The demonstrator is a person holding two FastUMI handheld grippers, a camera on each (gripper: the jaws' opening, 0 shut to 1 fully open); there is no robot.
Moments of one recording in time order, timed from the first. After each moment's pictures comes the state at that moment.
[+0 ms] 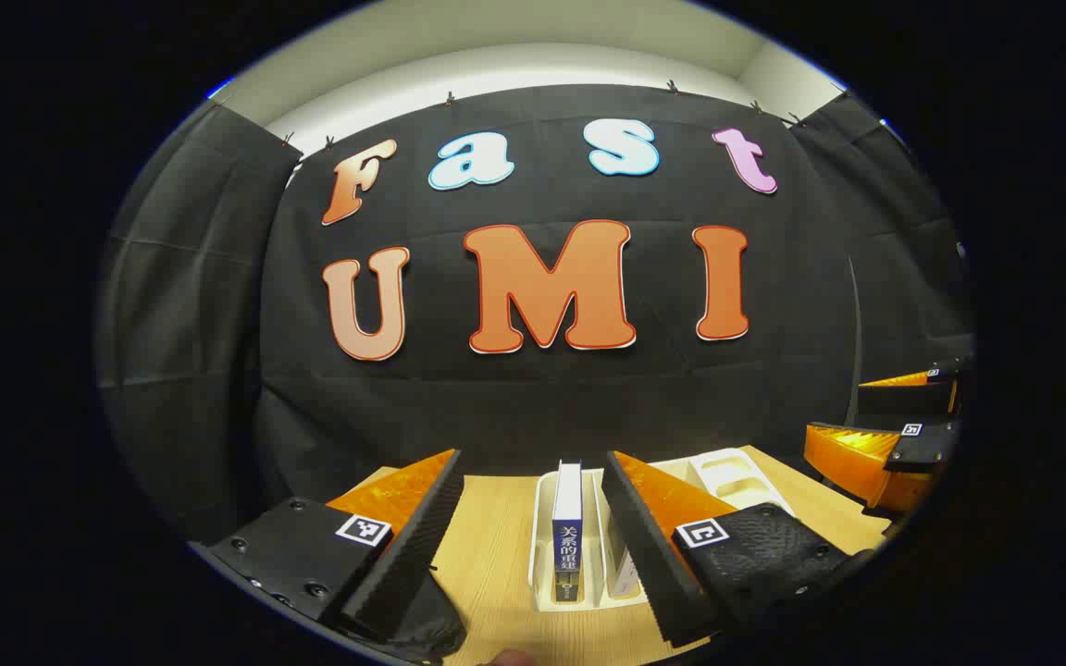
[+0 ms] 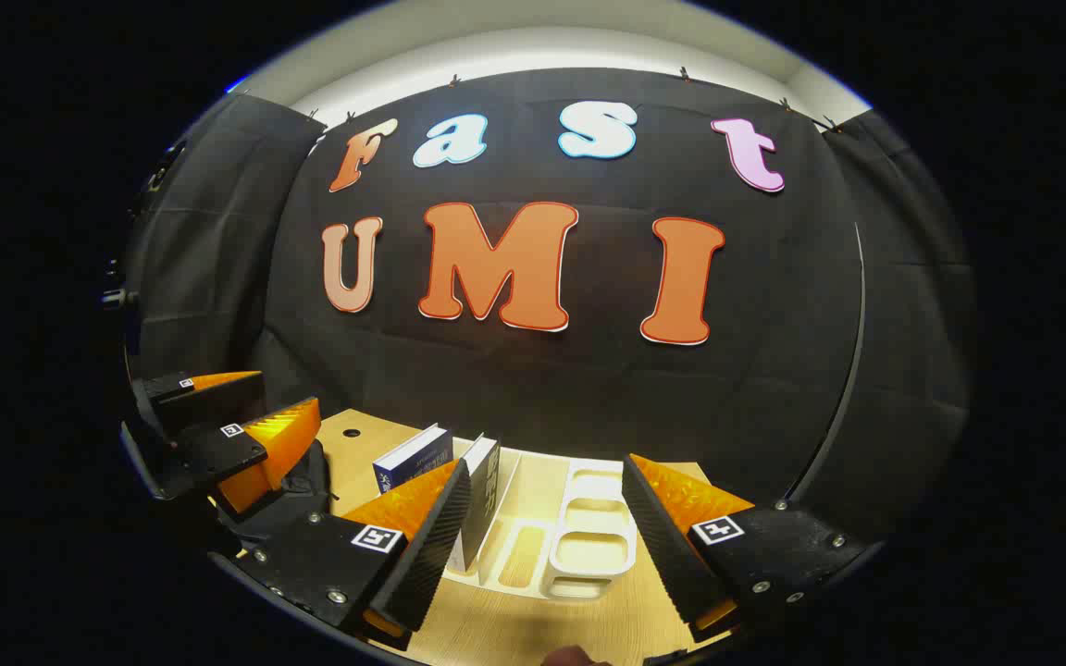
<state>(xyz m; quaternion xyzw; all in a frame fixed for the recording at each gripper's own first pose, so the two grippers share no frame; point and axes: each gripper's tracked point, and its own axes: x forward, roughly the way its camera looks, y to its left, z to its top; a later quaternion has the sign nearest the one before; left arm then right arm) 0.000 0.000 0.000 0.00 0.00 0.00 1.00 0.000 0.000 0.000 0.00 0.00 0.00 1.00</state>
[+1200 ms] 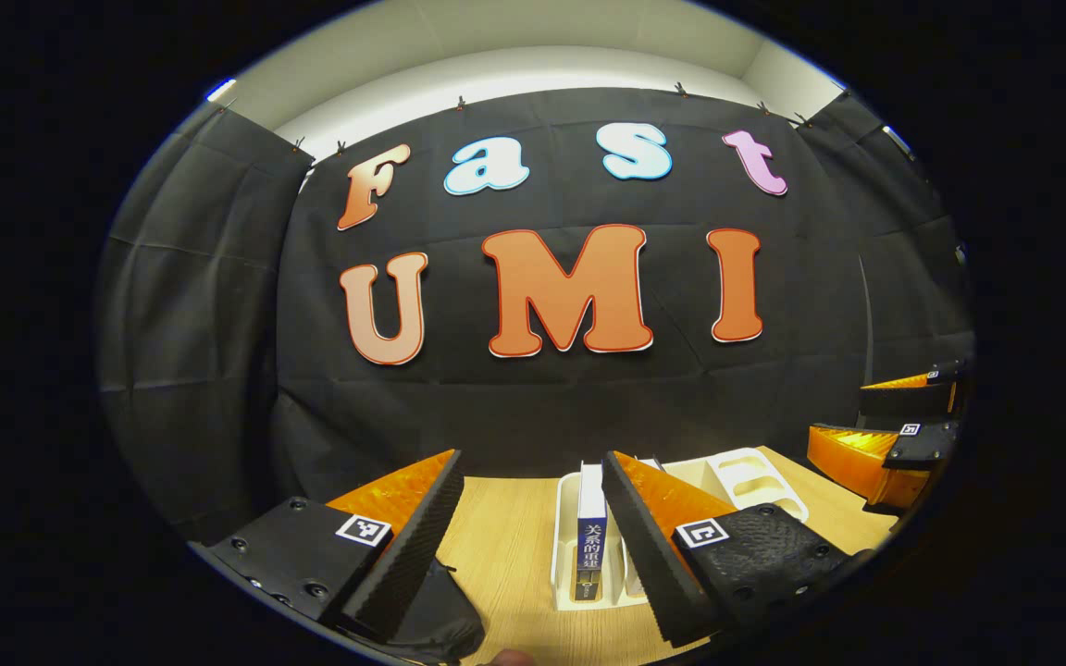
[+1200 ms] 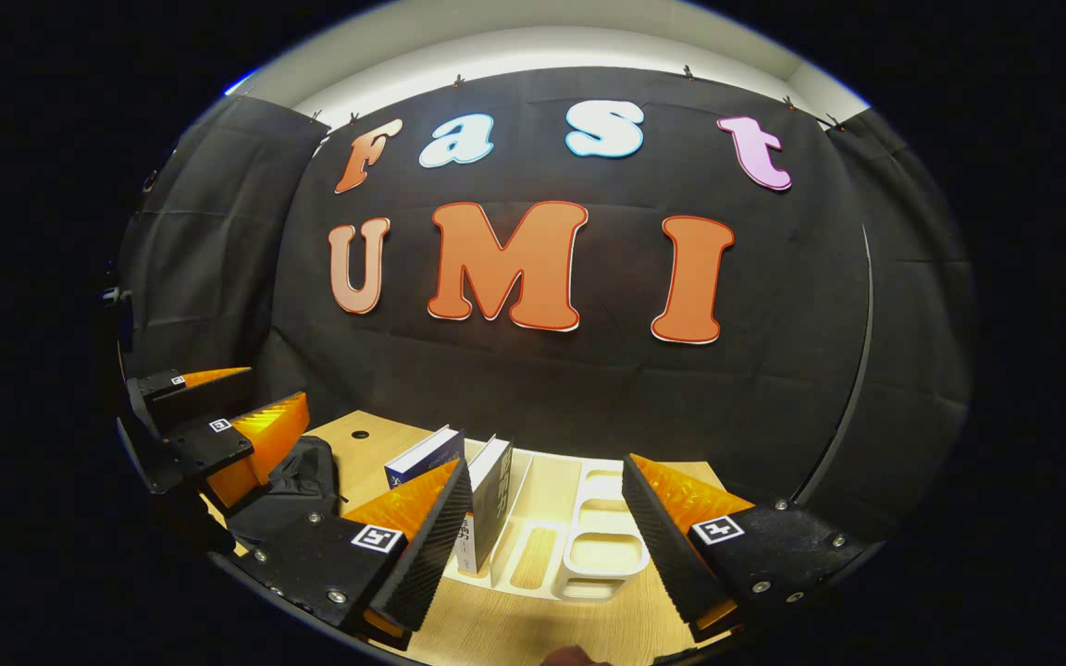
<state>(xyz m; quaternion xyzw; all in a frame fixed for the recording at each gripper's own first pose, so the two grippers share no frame) -0.007 0.025 0.002 0.00 -0.01 0.02 1.00 0.002 0.011 0.002 0.00 0.00 0.01 1.00</state>
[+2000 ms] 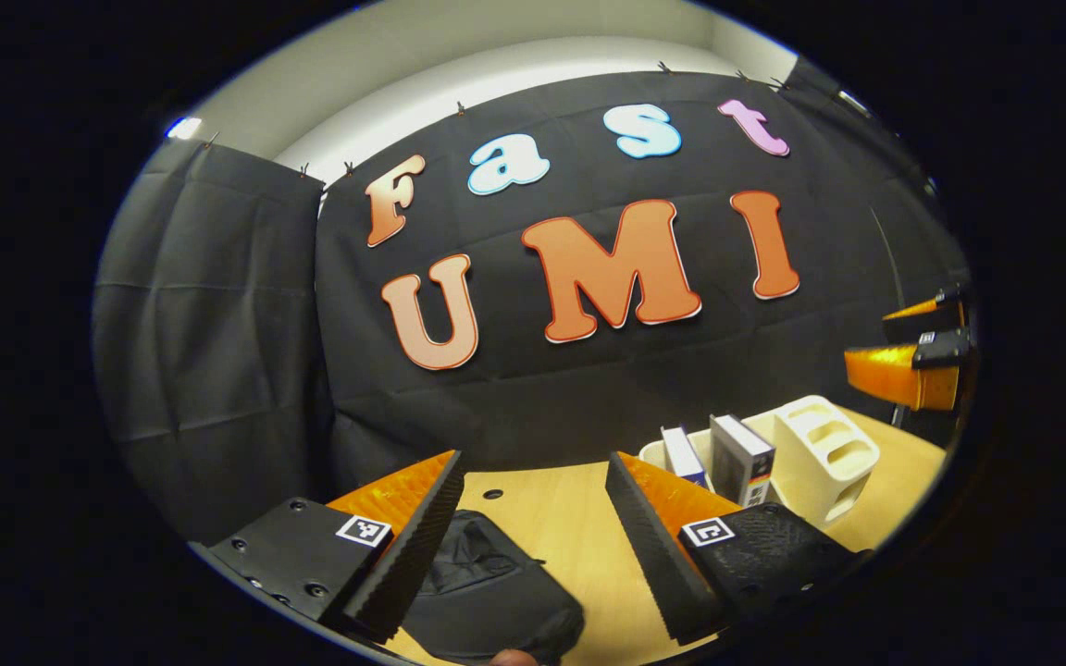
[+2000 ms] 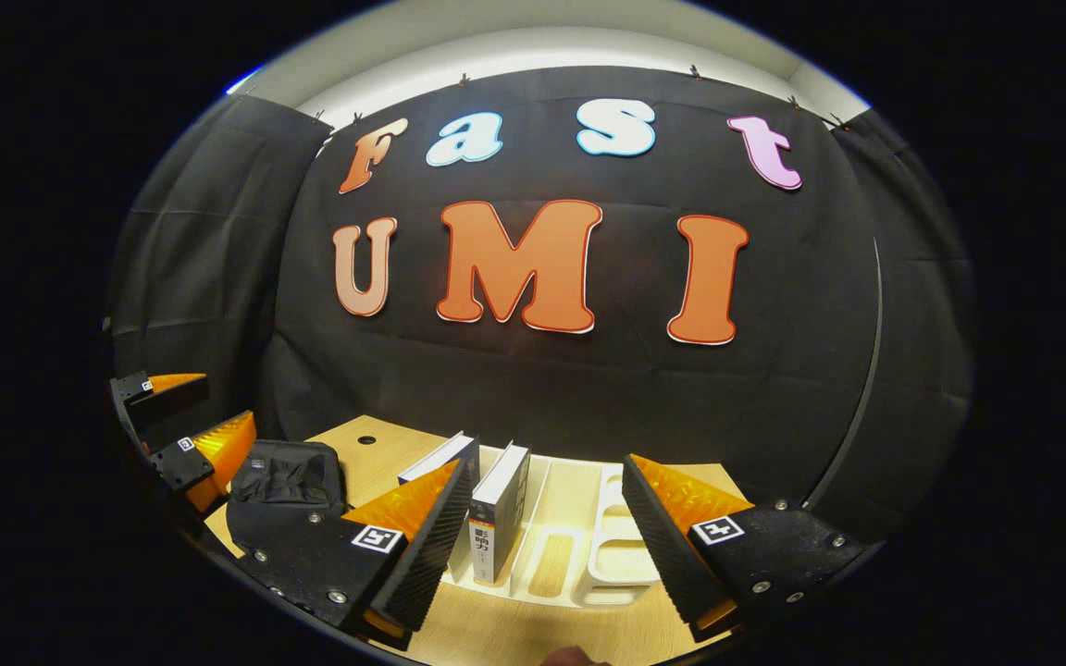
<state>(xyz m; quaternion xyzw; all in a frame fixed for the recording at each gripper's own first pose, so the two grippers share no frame) -0.029 0.120 -0.040 0.10 0.02 0.09 0.99 0.022 0.044 0.000 0.00 0.00 0.01 1.00</state>
